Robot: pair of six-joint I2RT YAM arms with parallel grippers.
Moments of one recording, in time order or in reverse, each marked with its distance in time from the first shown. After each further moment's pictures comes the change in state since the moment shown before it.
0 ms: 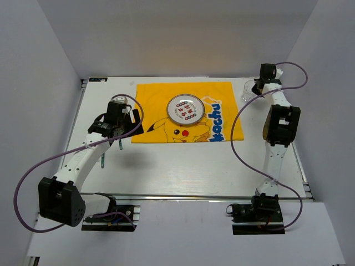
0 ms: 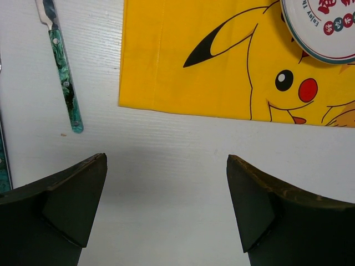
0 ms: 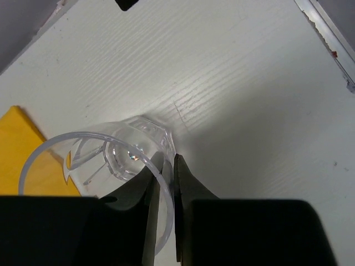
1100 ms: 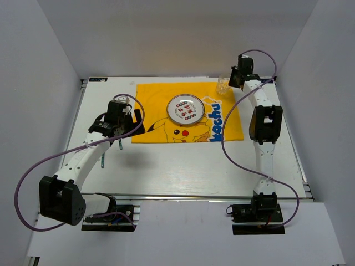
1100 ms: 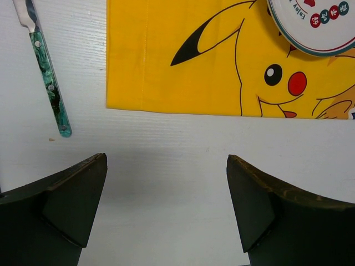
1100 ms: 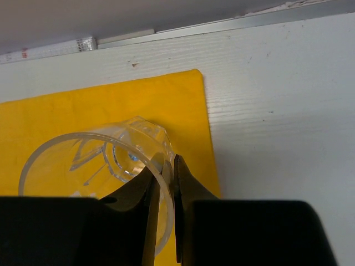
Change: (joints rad) left arm 0.000 0.011 -0.001 0.021 0.048 0.012; right arm 0.175 0.095 0.201 0.031 -0.224 -0.265
